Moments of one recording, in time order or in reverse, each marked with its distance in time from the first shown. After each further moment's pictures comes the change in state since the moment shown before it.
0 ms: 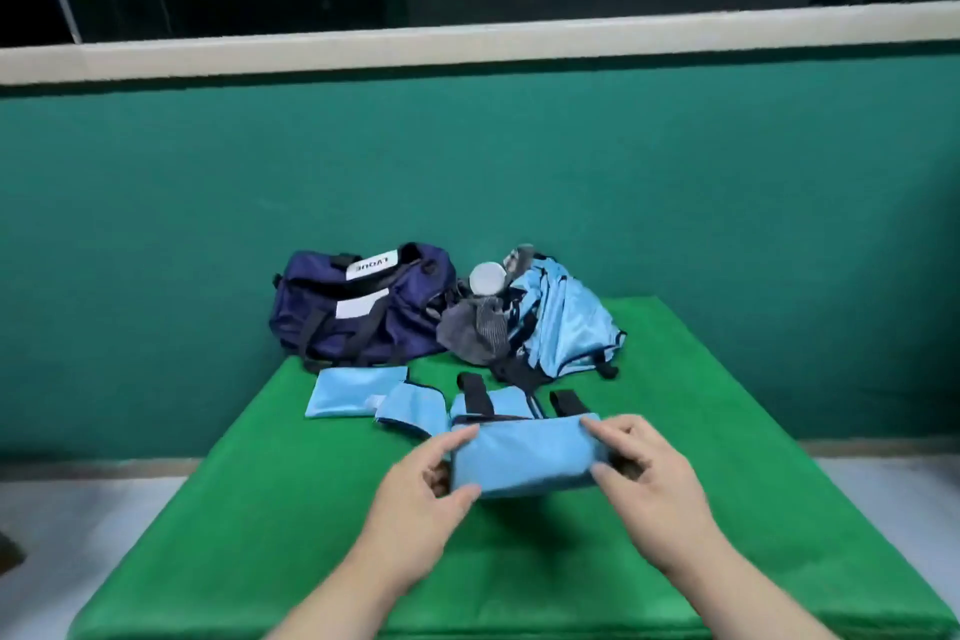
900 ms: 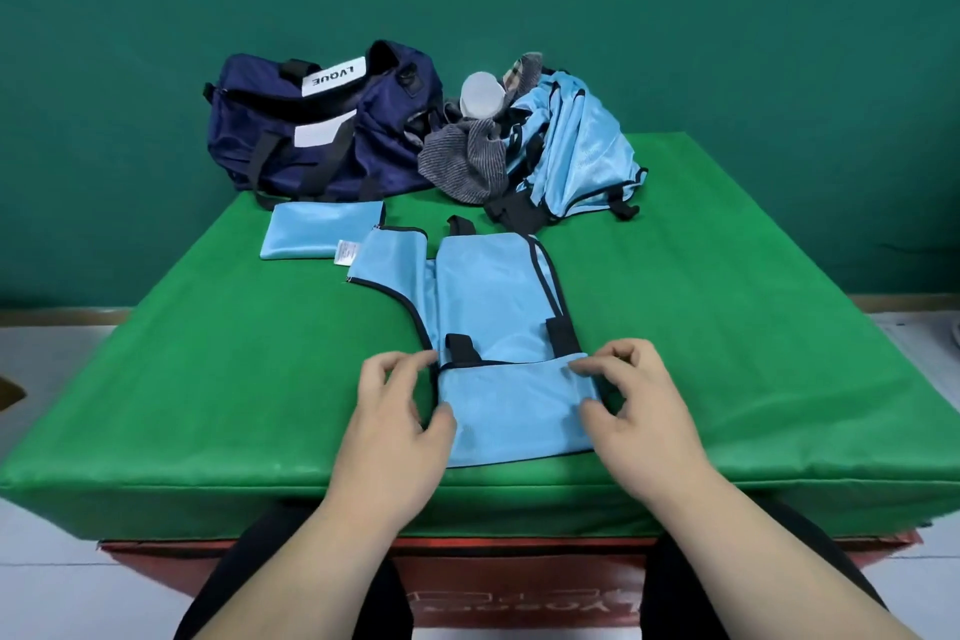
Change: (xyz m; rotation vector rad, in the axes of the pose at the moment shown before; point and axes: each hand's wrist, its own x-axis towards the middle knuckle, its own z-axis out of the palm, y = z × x) left_hand -0.026 -0.098 0.027 0.499 0.163 -0.076; right_hand -0.039 0.090 0.056 -0.238 -0.125 0.149
